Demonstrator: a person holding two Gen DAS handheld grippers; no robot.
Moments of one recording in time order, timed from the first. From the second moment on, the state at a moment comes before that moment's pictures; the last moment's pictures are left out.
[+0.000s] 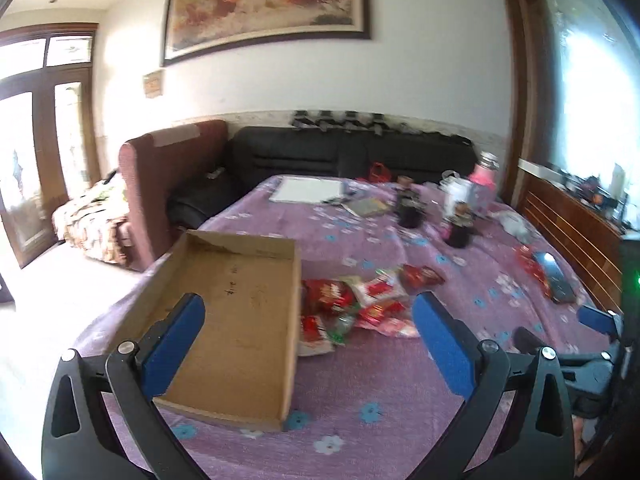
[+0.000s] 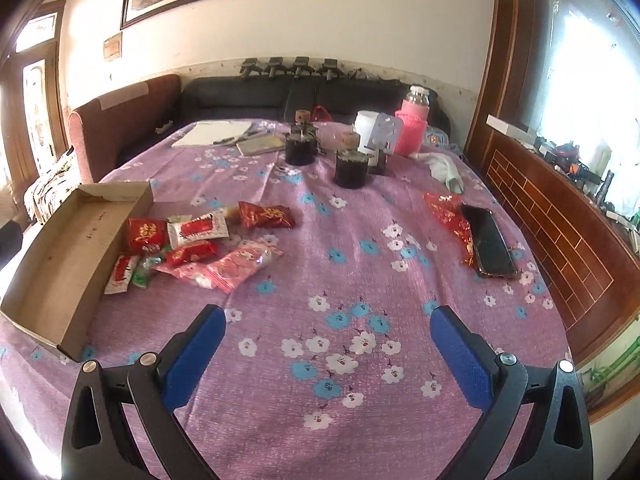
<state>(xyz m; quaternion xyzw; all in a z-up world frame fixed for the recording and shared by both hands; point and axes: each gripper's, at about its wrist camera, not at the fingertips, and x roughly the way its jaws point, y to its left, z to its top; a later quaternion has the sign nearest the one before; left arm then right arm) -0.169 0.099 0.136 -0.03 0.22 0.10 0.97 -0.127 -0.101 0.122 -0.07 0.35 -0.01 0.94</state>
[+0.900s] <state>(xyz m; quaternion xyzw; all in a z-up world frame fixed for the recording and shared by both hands) -0.151 0.100 0.112 -0.04 0.27 0.07 0.96 -0.132 -0.083 0.117 -0.13 0.31 -0.04 0.94</state>
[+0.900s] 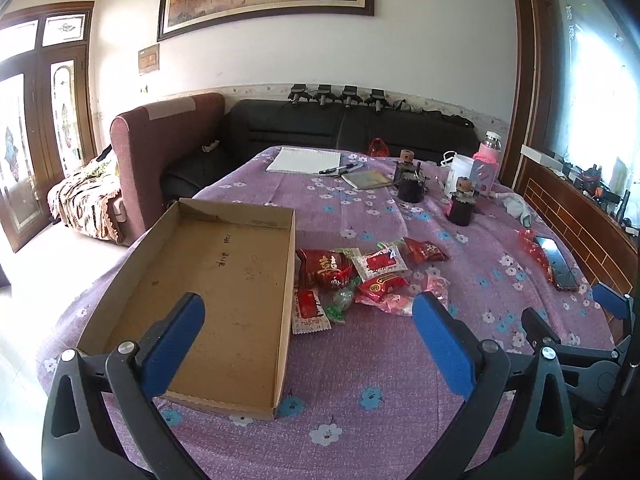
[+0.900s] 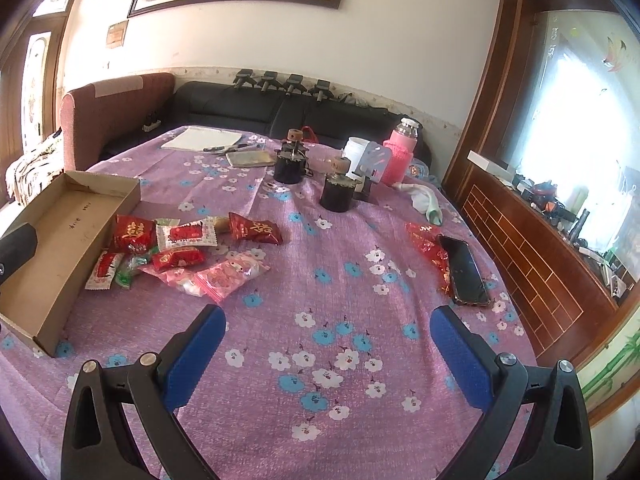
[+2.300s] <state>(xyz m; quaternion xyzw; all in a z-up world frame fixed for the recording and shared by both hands) -0.130 0.086 0.085 0.00 0.33 0.07 0.94 -0.104 -0.088 0.089 -0.12 0.36 -0.03 0.92</state>
